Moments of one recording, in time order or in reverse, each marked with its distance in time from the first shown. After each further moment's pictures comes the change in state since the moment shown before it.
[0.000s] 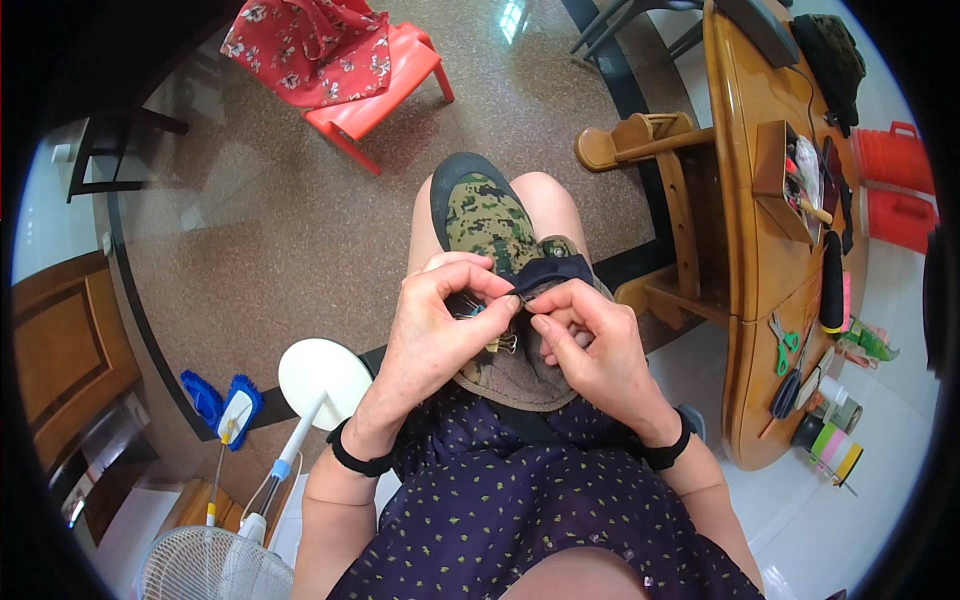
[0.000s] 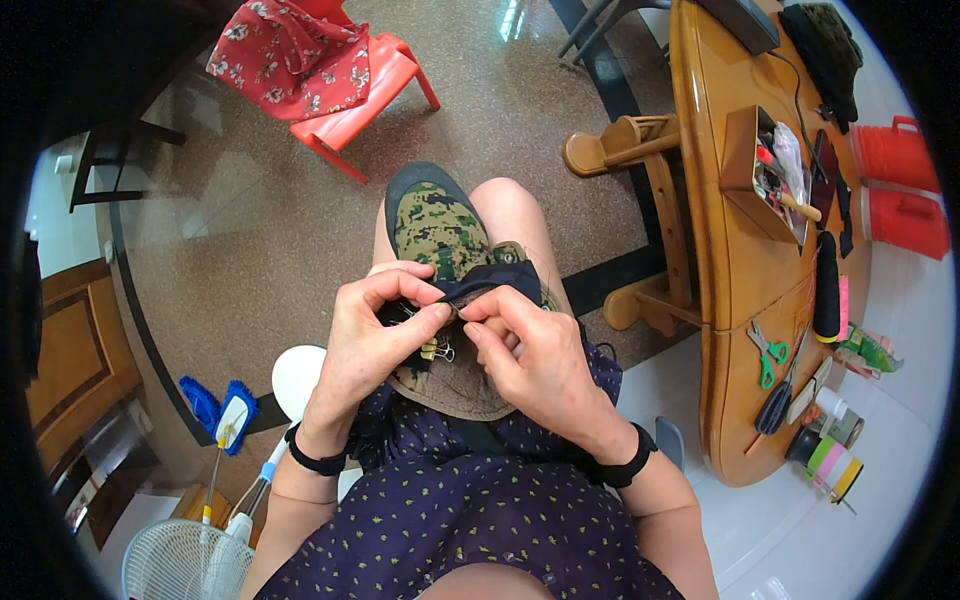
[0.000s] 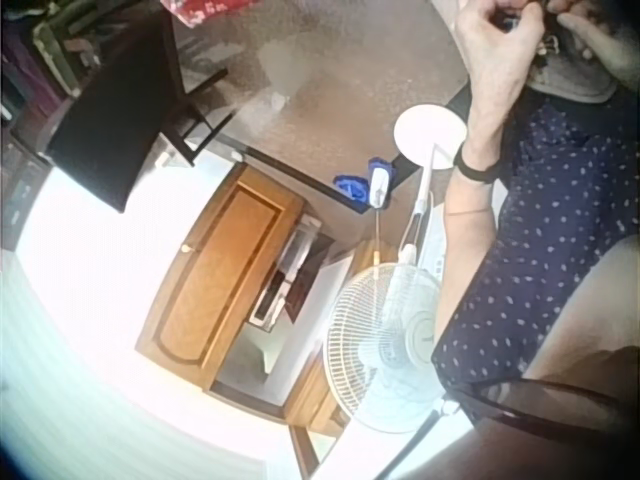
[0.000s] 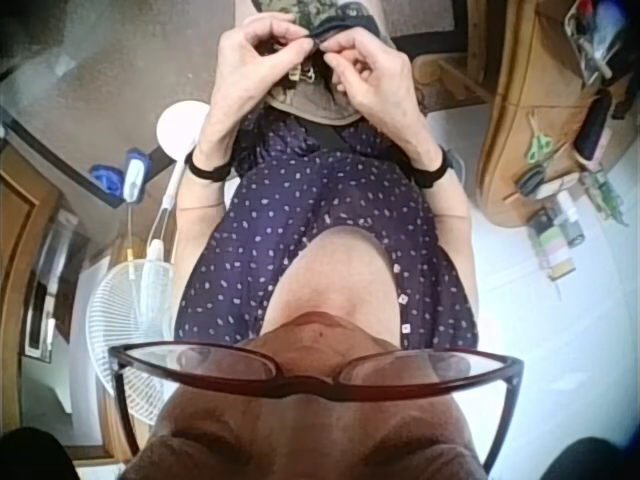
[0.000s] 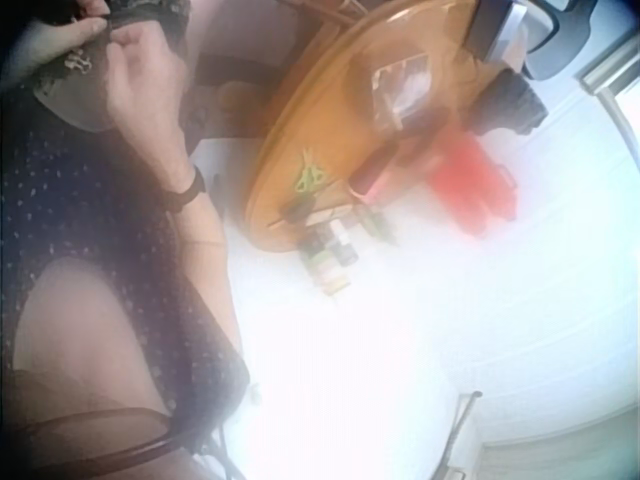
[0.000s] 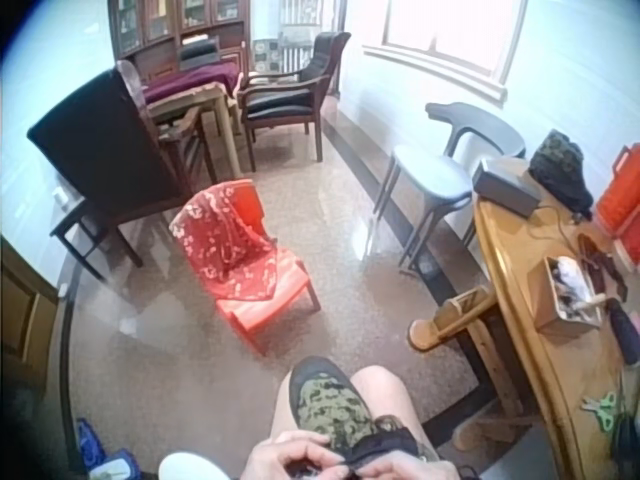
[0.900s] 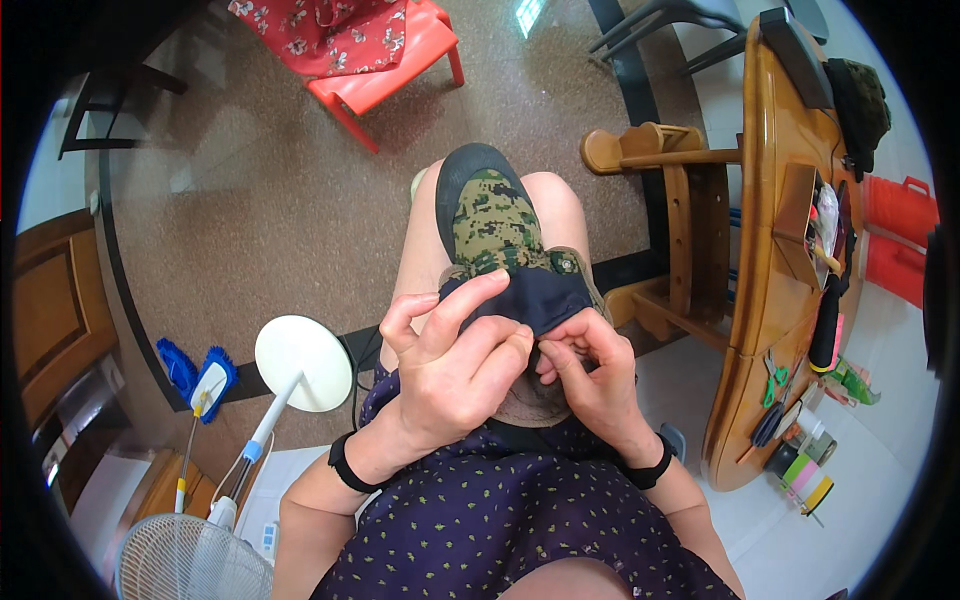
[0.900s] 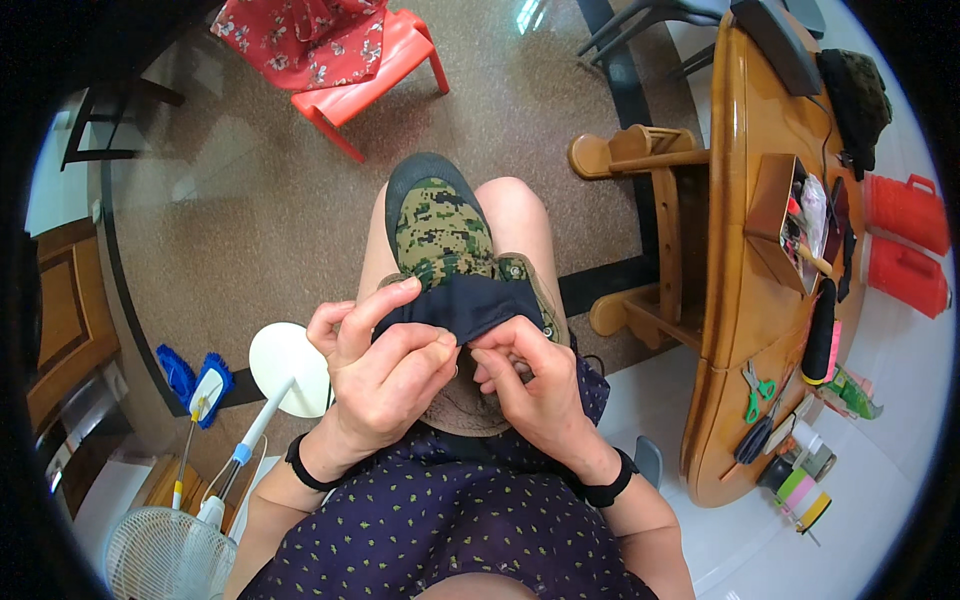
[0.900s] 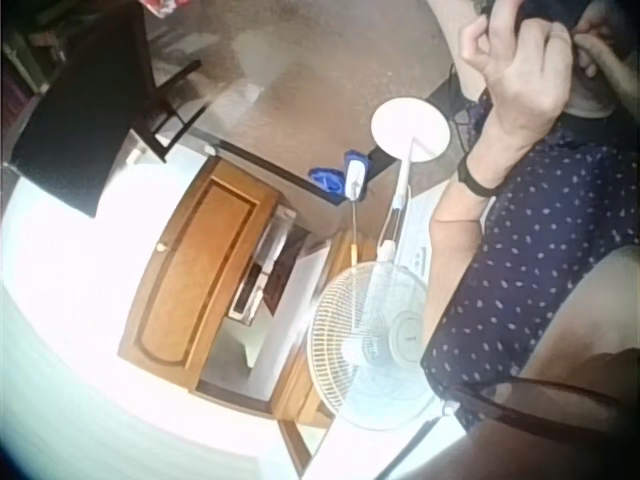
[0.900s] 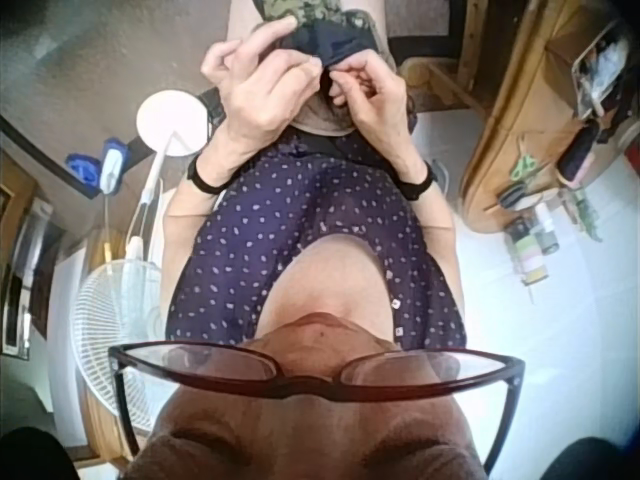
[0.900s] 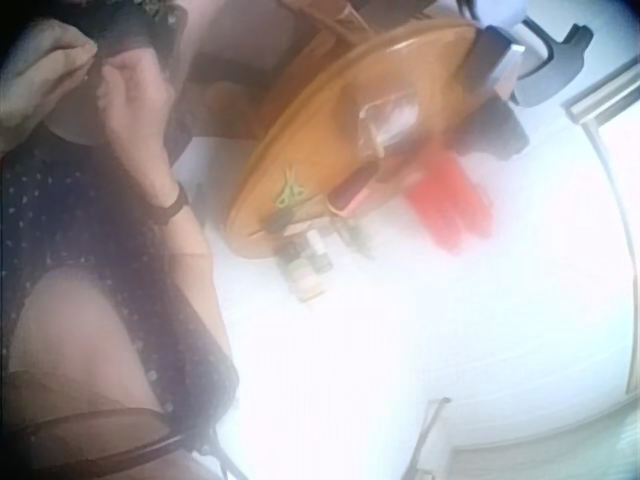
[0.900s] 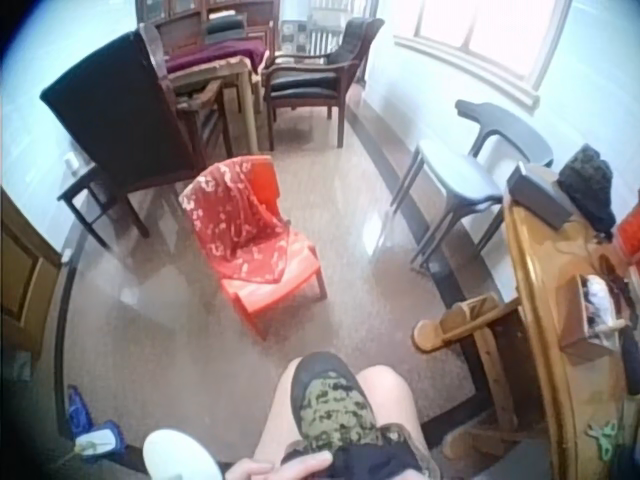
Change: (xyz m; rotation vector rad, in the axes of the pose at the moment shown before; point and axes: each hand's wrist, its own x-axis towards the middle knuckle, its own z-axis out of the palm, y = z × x) left_hand -0.026 -0.002 0.019 0.794 0.279 0.736; right_hand -0.009 0.022 0.003 0.144 -0.029 0.055
